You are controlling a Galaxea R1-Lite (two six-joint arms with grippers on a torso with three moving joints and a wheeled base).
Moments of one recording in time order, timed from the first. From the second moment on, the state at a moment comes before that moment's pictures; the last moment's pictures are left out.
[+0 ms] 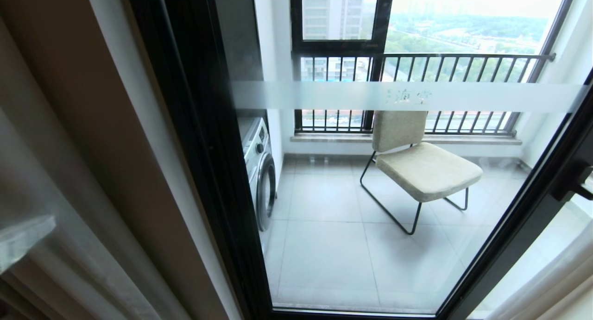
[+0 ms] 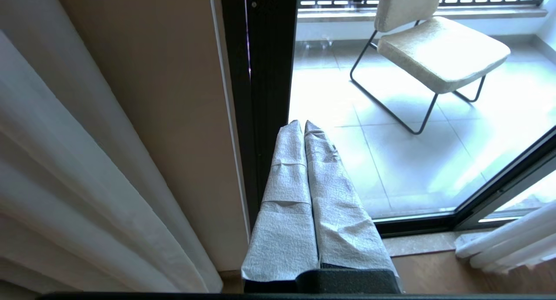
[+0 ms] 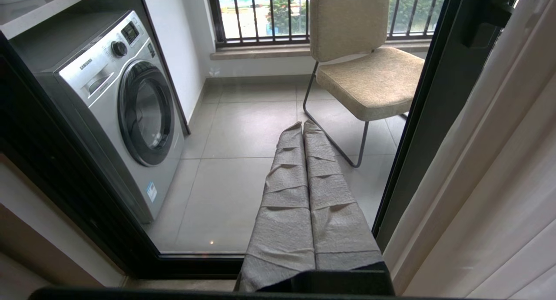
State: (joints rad) left arm -0.05 0.68 -0.48 -0.03 -0.13 -0.02; right arm 0.00 0.00 0.00 0.00 -0.04 0.05
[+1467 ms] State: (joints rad) left arm 0.01 0.00 0.00 -0.03 0.03 -0.04; right arm 0.00 0.00 0.00 0.00 -0.04 0.05
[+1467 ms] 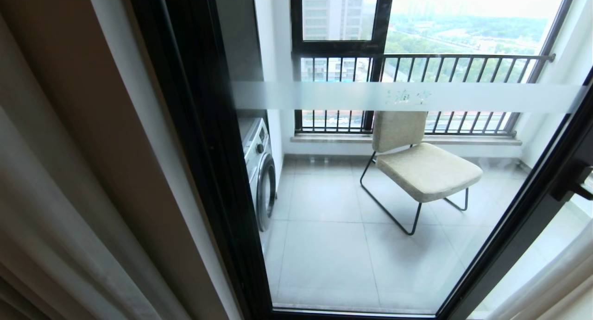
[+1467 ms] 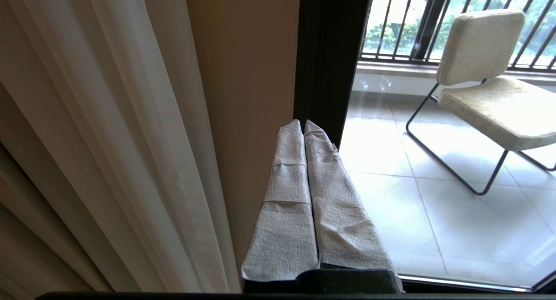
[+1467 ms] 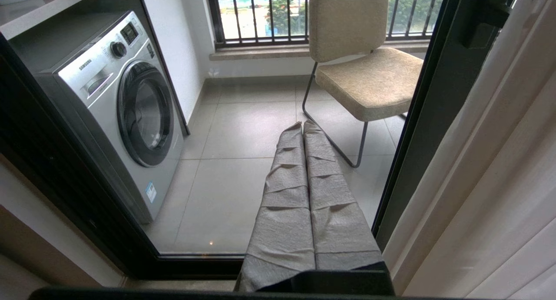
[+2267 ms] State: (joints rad) left arm 0.01 0.00 0.00 -0.03 0.03 -0.04; right arm 0.00 0.00 0.00 0.00 -0.04 0.05
